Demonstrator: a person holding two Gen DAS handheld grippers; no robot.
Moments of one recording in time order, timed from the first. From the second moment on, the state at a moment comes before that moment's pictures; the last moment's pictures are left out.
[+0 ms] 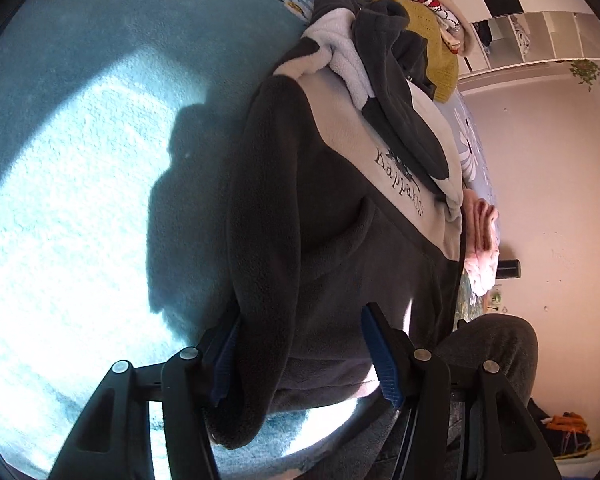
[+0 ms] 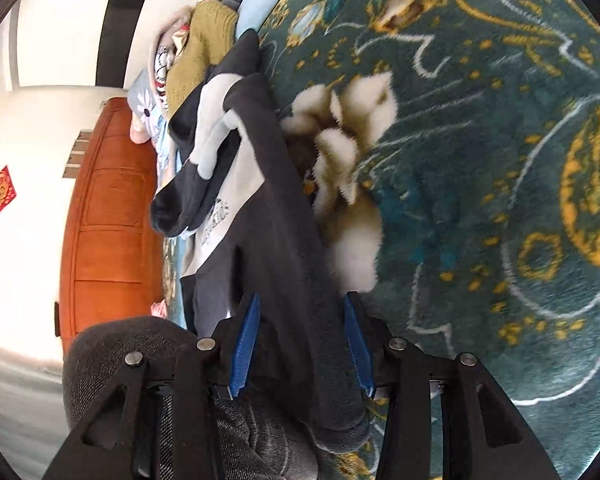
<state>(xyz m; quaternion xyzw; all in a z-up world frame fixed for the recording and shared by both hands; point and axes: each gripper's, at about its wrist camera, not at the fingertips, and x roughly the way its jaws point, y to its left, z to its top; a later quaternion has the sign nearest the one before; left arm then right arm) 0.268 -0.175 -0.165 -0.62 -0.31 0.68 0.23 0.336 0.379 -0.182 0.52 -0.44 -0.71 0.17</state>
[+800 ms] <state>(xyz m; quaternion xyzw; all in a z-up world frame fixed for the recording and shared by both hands) 0.277 -0.213 -0.160 -0.60 -0.36 0.69 0.18 0.341 0.367 -0.182 0.51 -0.49 -0.67 0.21</state>
